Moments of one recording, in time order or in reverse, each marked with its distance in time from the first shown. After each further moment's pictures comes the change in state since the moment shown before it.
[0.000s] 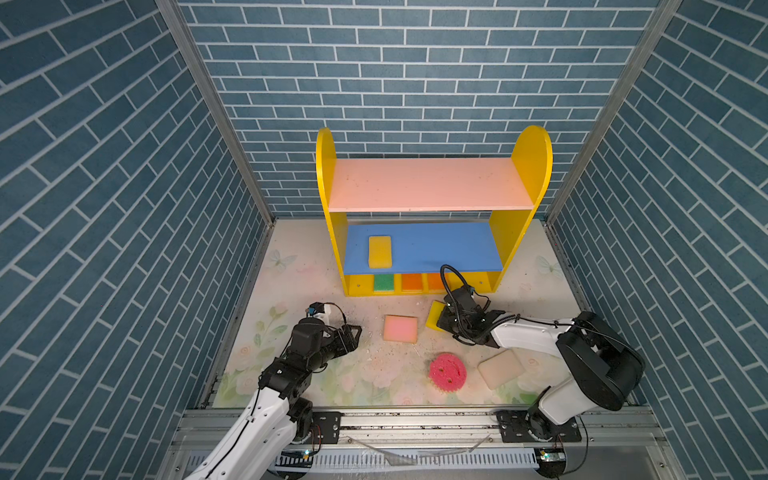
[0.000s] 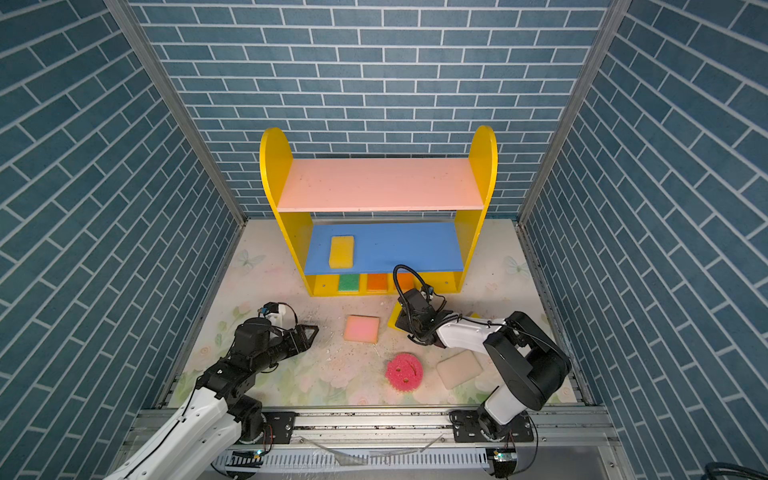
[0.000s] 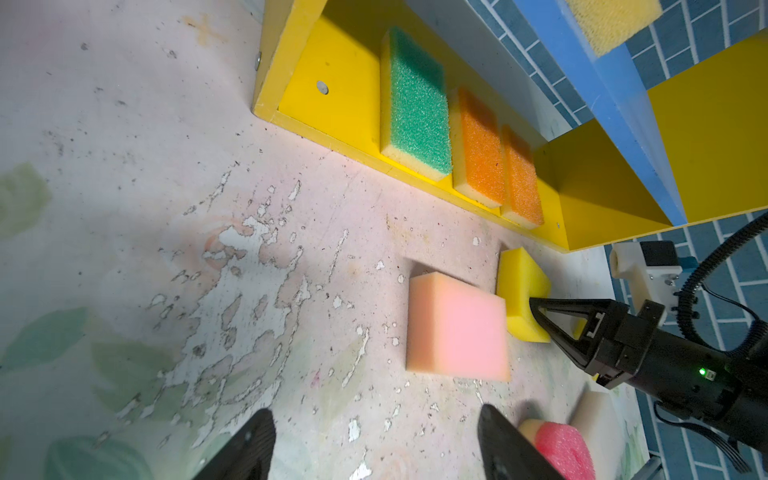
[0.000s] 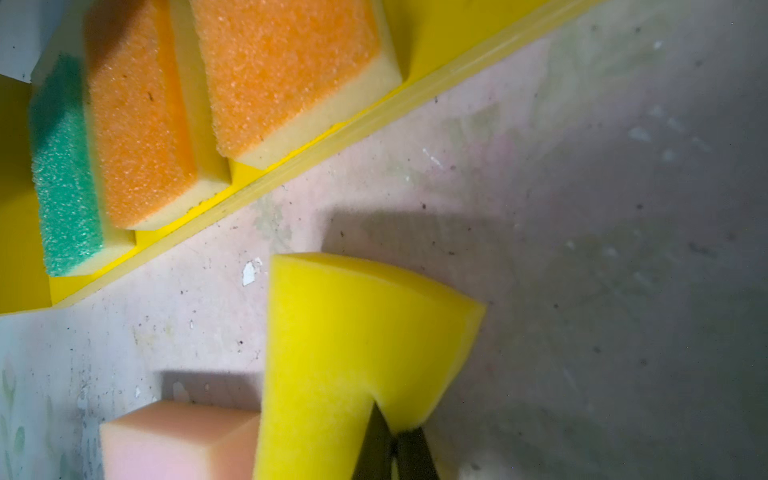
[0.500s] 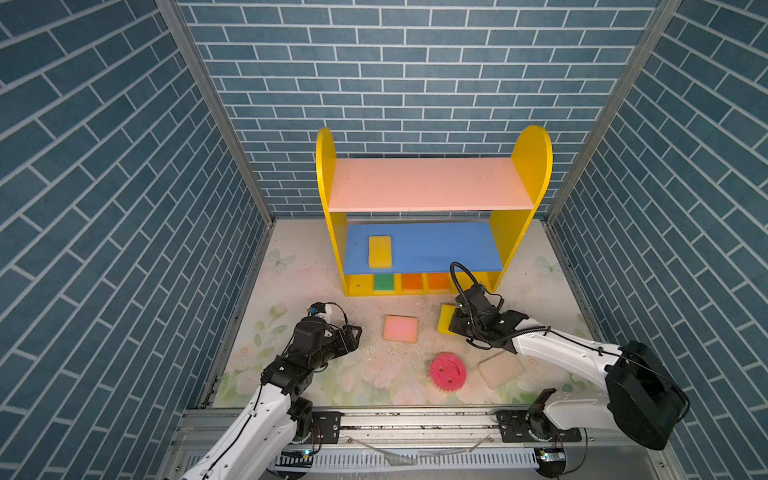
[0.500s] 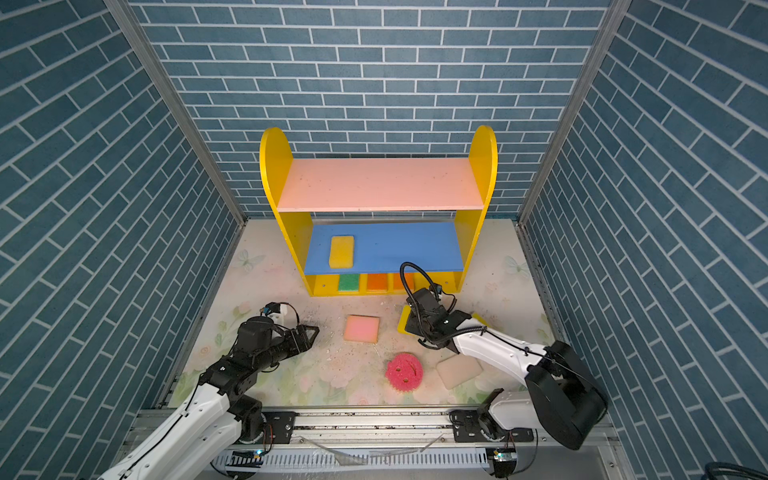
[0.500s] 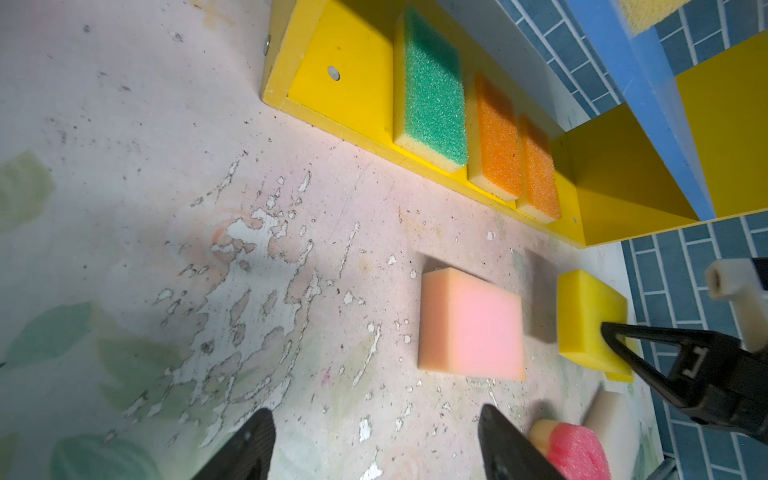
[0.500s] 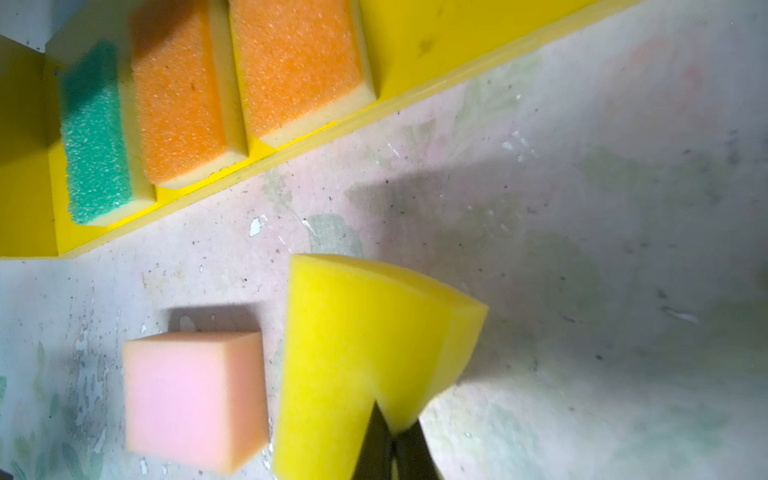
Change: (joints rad) left arm 0.000 0.041 0.000 0.013 -0.008 0.013; right arm 0.006 -0.271 0.022 -0.332 0.044 -0.113
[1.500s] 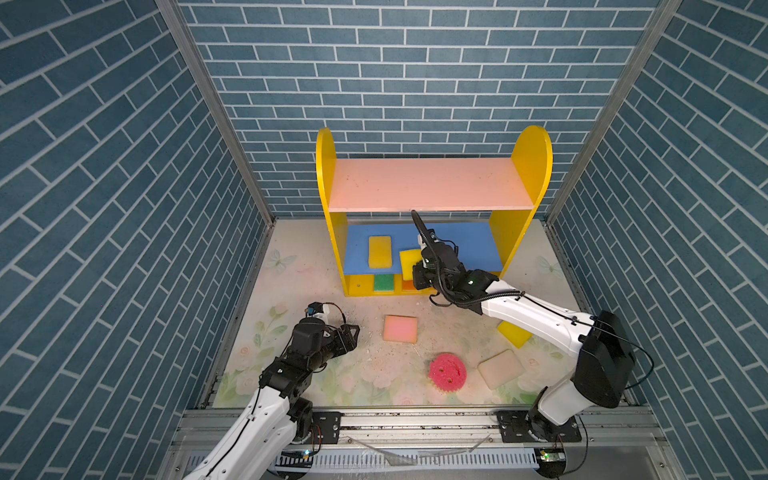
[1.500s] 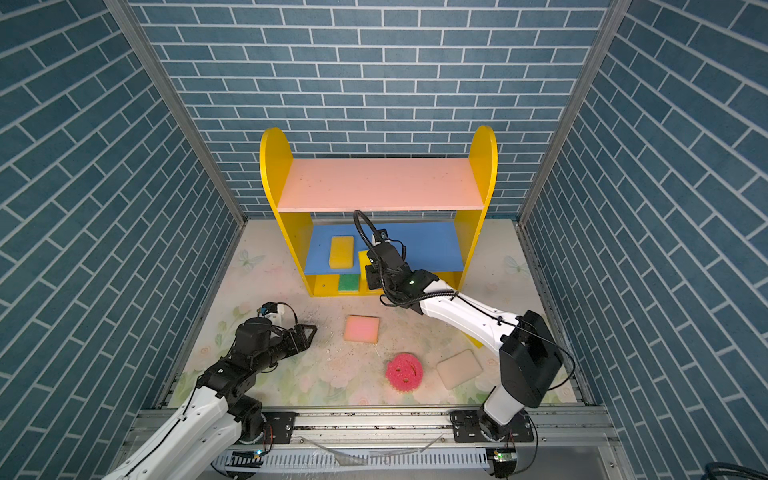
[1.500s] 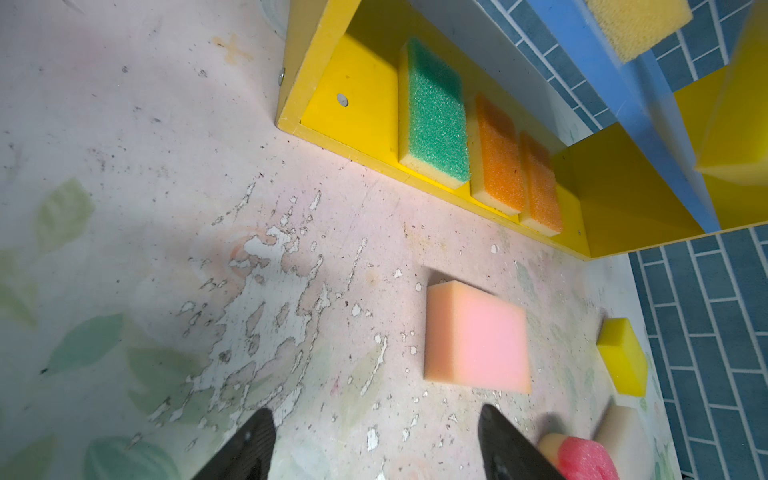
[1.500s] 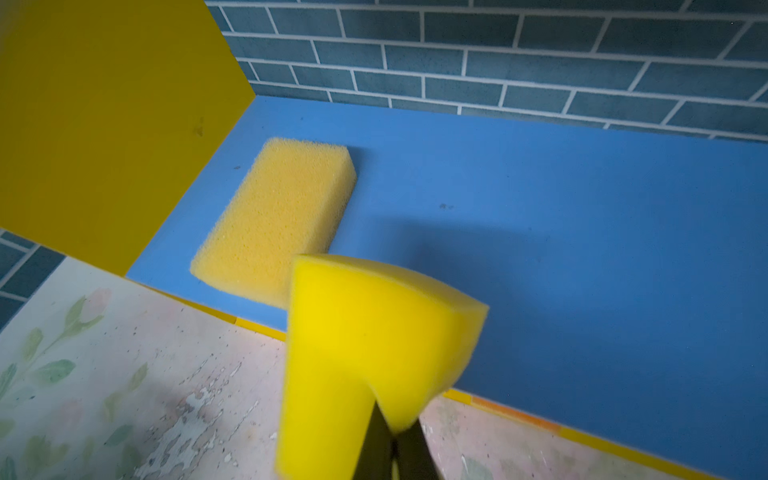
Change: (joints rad) left arm 0.000 -0.032 0.001 -0.018 -0.041 0.006; right arm 0.094 0.334 0.600 0.093 0.160 -0.543
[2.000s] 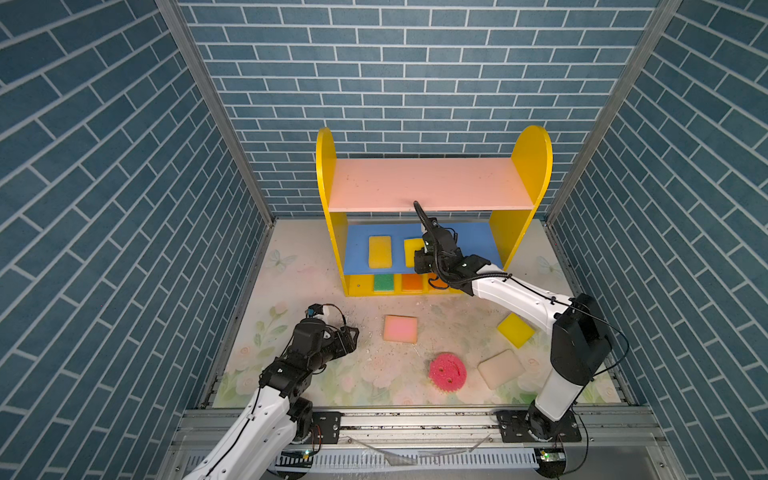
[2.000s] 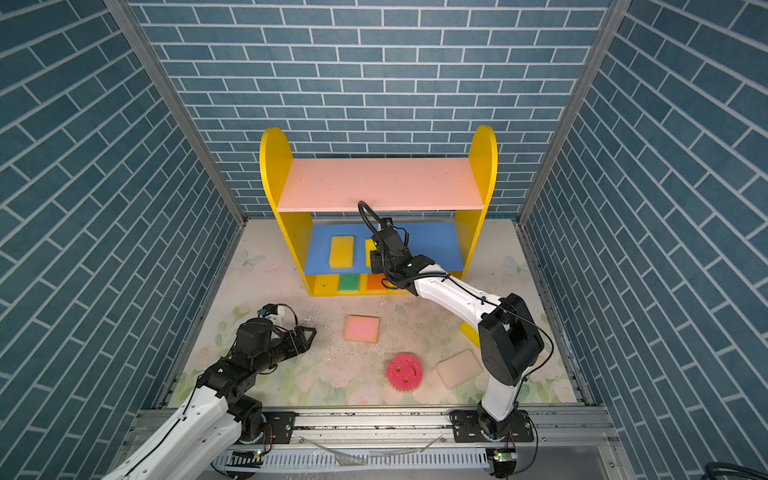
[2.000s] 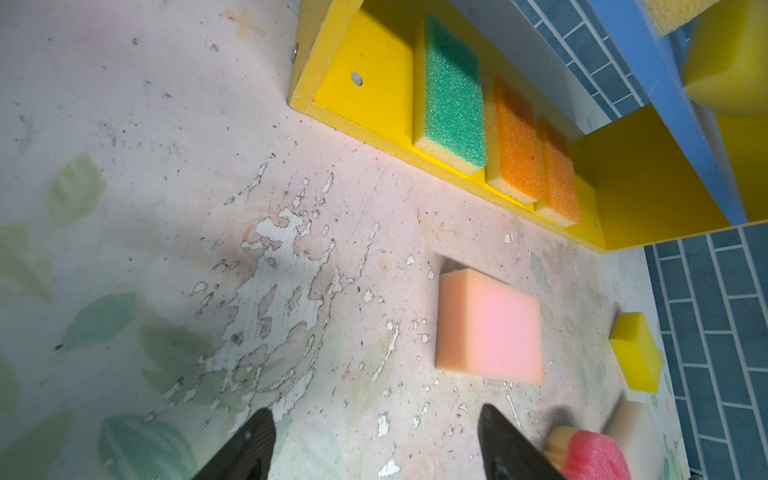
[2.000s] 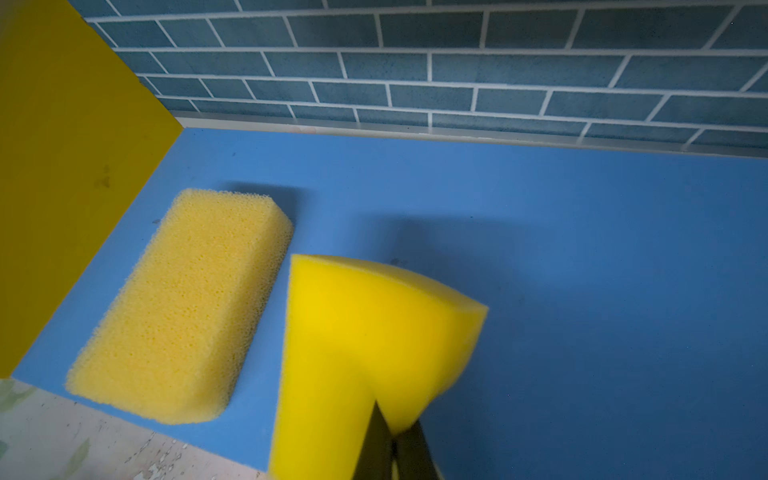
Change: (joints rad) left arm 0.000 0.005 0.006 -0.036 0.000 0.000; right arm -0.103 0.134 0.102 0.006 -0.065 0.027
